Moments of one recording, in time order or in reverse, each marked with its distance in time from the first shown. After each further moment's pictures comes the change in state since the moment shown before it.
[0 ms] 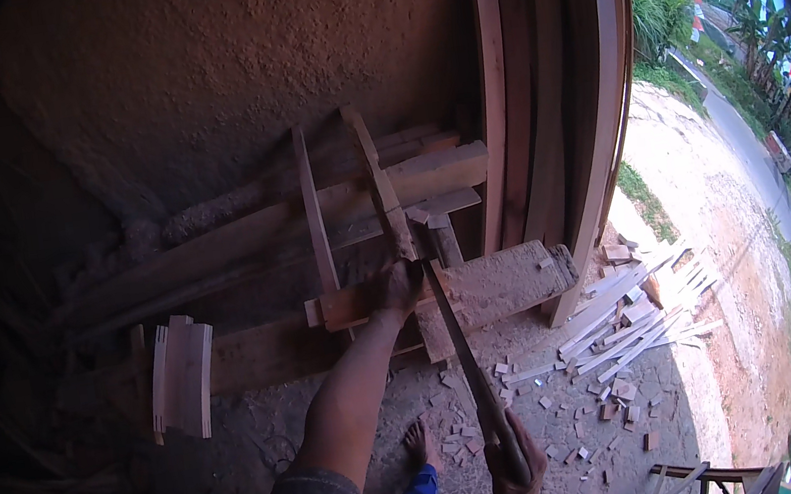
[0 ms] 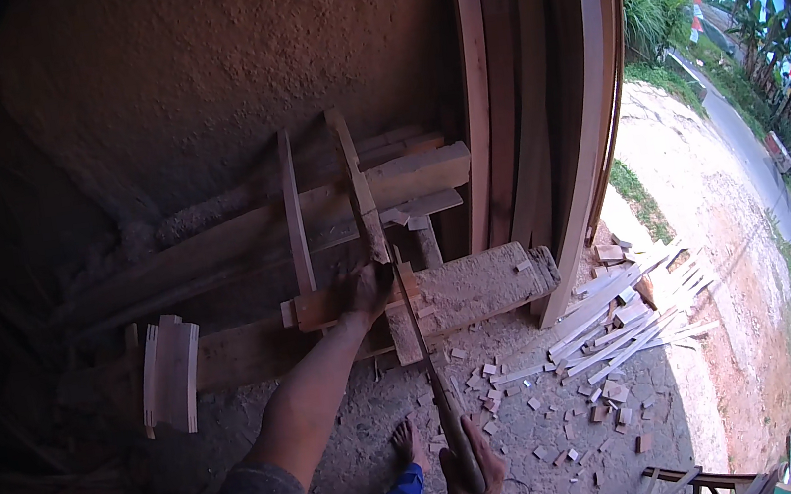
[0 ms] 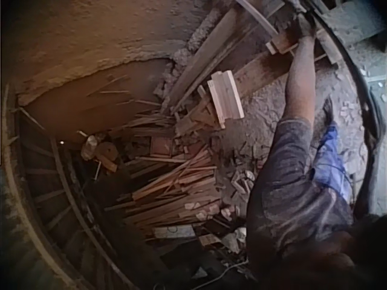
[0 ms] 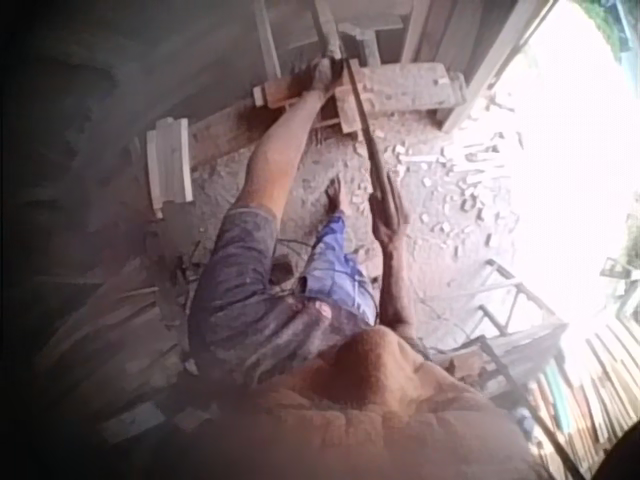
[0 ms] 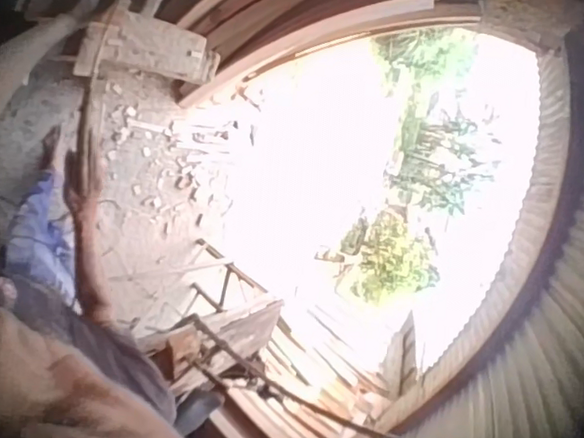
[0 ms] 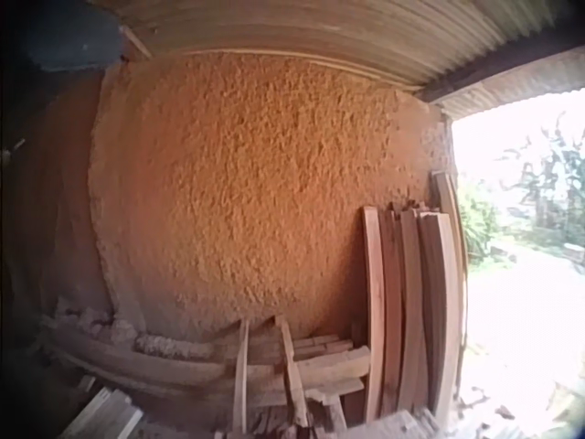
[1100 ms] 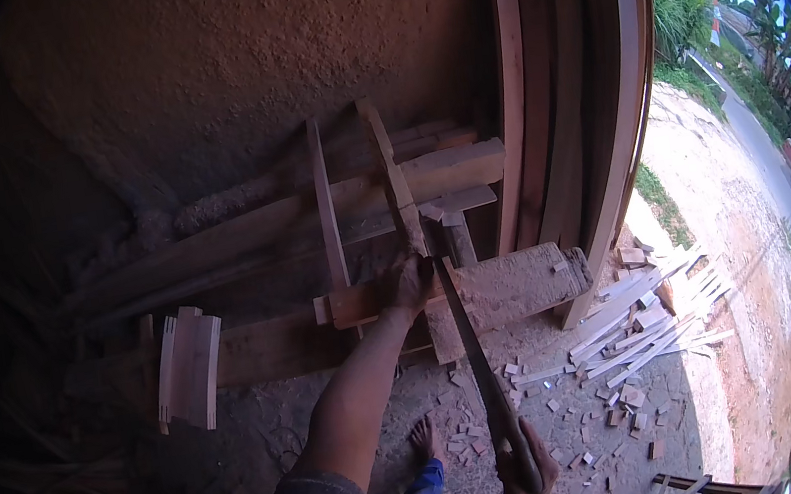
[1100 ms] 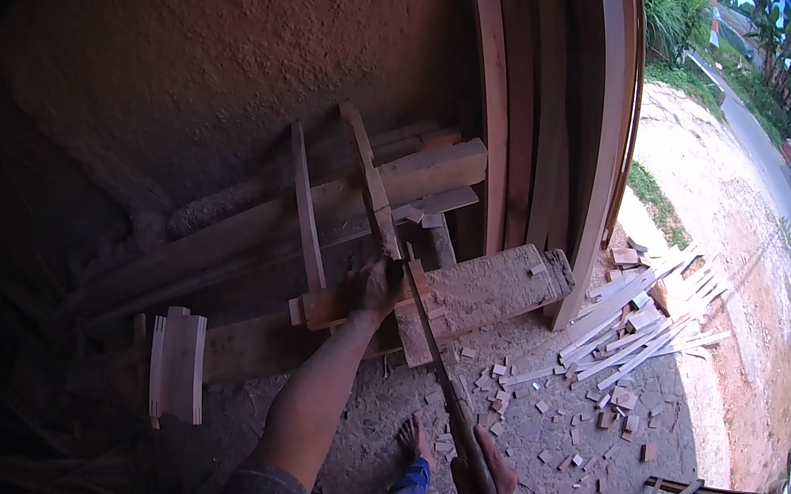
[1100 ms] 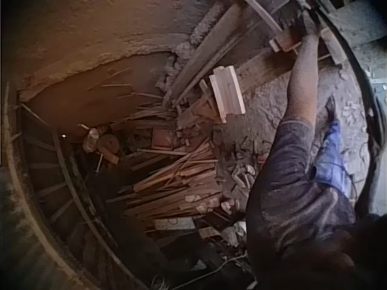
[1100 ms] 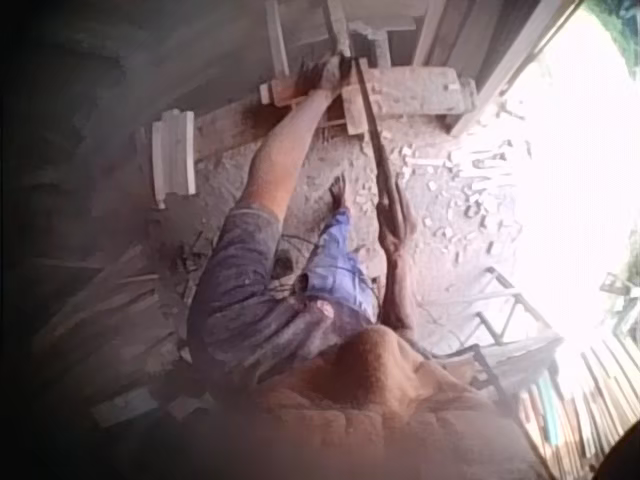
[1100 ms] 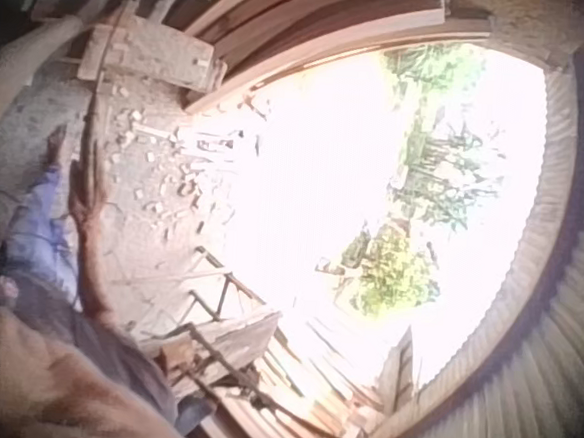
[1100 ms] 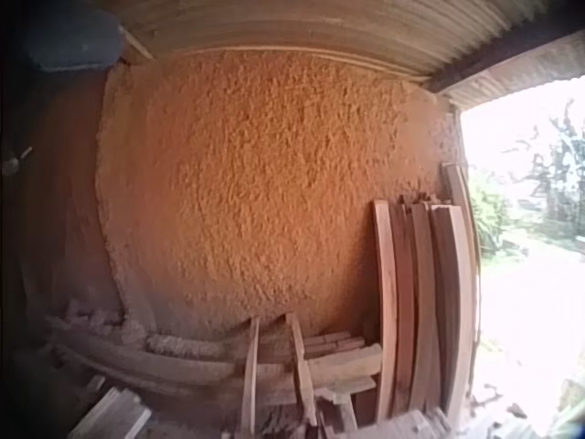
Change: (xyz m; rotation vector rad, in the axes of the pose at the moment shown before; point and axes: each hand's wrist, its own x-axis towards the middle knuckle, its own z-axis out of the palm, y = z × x) left_hand 0.000 0.016 -0.017 -0.027 -0.007 -0.027; right_hand 0.003 0.017 -0.003 0.065 0.021 0.004
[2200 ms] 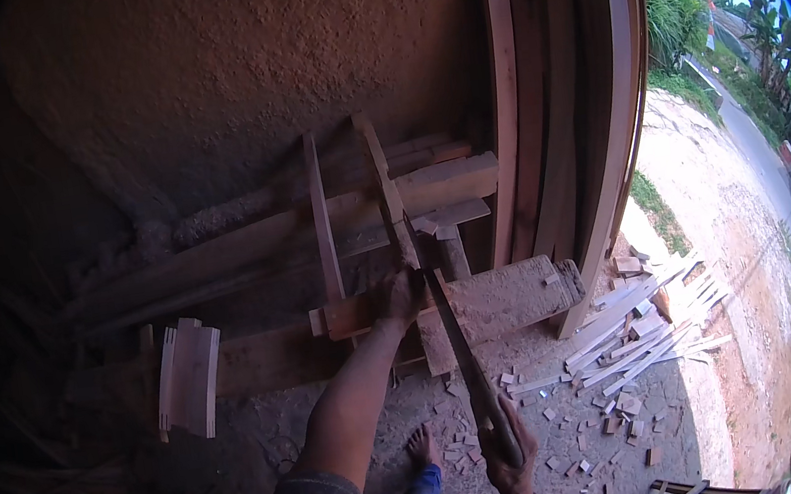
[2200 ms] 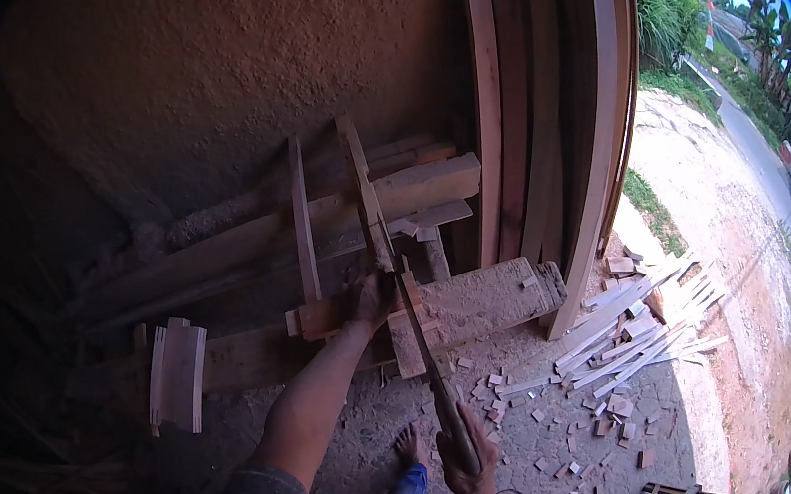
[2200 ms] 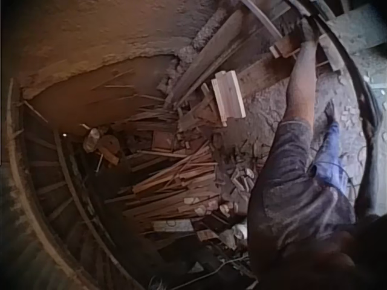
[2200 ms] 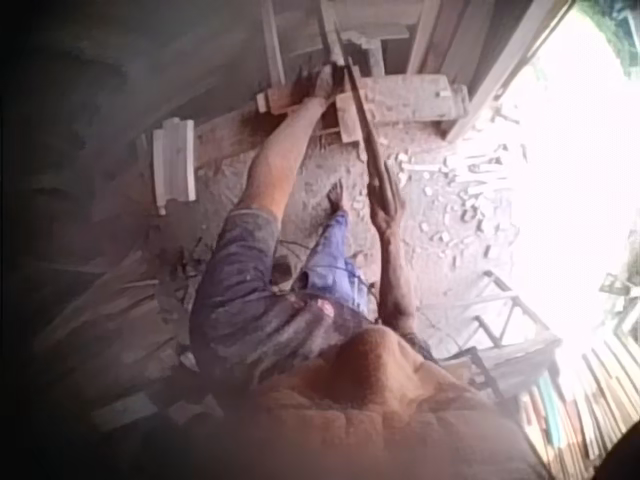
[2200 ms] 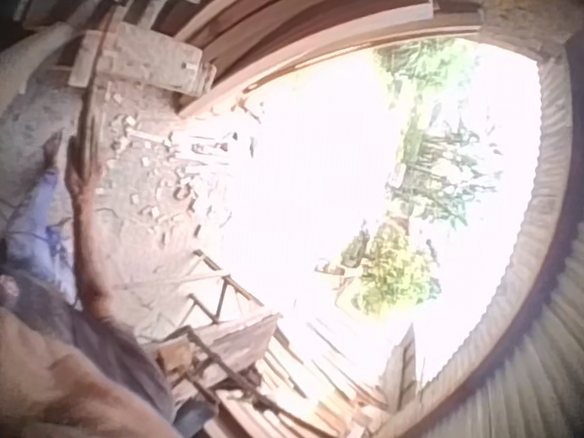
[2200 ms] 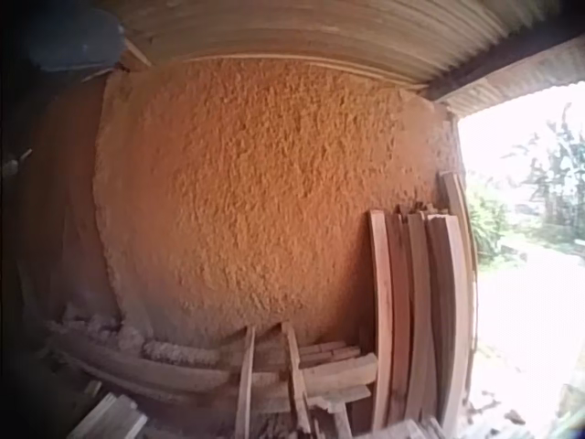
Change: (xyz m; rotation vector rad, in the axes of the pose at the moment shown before) left_hand 0.005 -0.033 0.027 0.106 0.047 0.096; right_hand 0.038 0.016 0.023 0.084 -0.029 0.041
